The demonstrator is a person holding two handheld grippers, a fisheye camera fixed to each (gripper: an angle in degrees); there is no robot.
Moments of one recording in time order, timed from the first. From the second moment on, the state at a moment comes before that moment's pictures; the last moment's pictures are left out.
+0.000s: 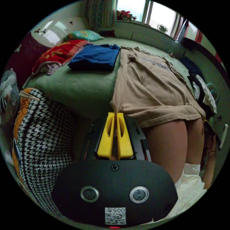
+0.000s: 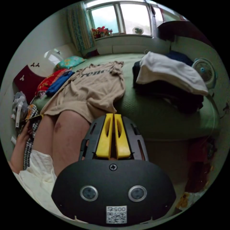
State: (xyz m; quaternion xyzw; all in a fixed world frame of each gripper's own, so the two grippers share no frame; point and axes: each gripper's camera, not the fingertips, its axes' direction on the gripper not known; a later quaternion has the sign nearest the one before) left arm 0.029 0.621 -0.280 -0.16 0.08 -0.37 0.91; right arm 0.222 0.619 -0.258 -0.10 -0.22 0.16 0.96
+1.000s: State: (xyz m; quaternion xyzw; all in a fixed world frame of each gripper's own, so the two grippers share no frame) left arm -0.022 0.548 -0.447 -0.11 0.13 -0.37 0.91; right arm 0.311 0.531 -0.370 -0.06 -0.28 0.24 0.93
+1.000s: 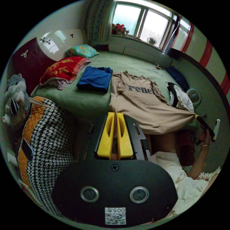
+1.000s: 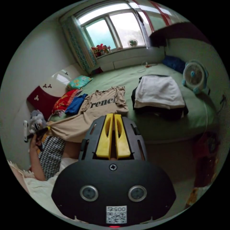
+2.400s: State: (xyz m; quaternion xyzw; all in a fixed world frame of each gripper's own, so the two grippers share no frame) left arm -0.274 0.333 -0.118 -0.14 0.25 -0.39 0.88; right arm 0.225 0.210 -0.021 -0.21 -0.16 0.09 0.96
